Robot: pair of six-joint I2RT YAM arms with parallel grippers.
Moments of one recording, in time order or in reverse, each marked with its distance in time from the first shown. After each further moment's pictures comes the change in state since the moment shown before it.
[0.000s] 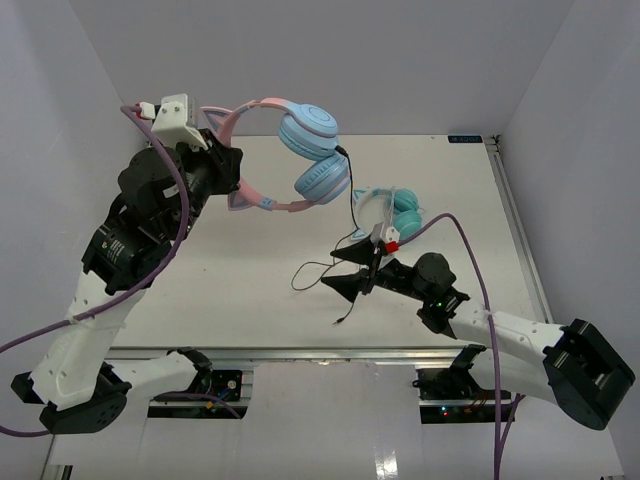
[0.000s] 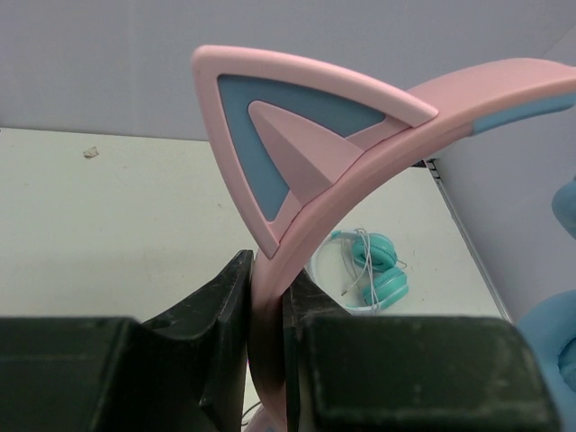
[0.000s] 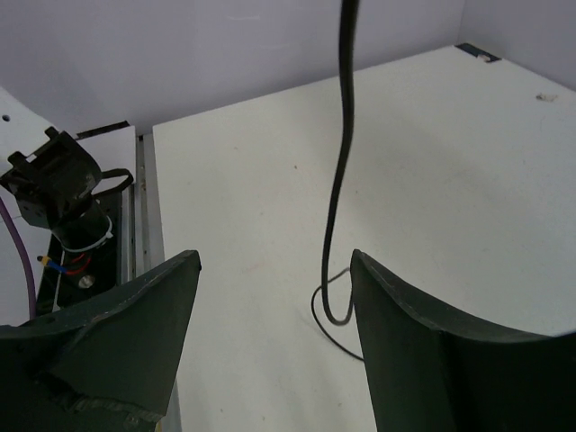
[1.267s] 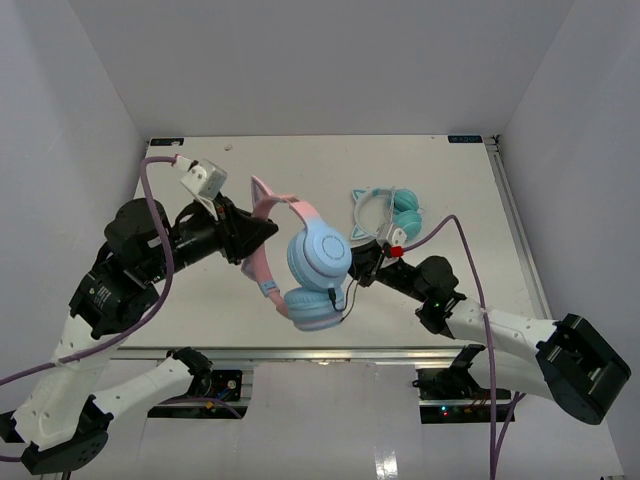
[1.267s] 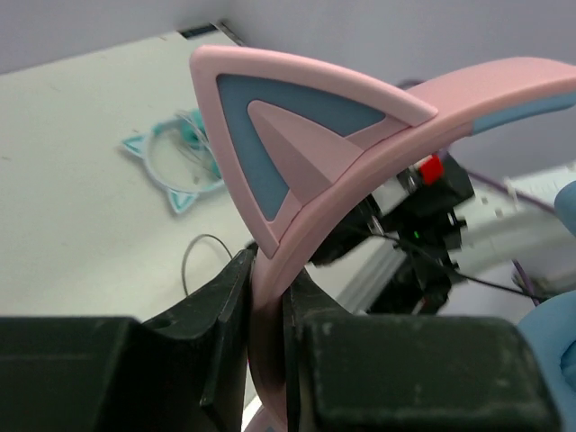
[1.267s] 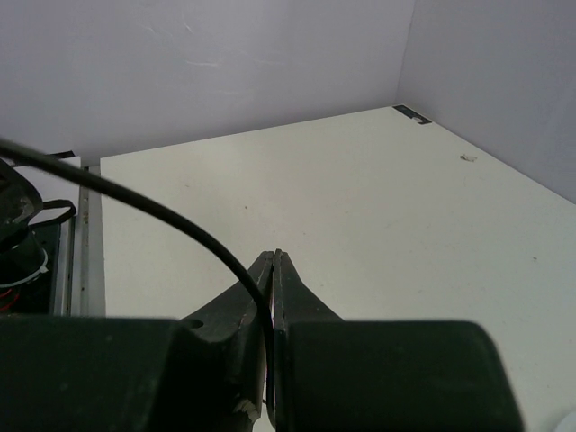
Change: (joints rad) left arm 0.002 -0.254 -0.295 0.031 0.638 0.026; right arm 0.012 0.059 -0.025 0.204 0.088 -0.094
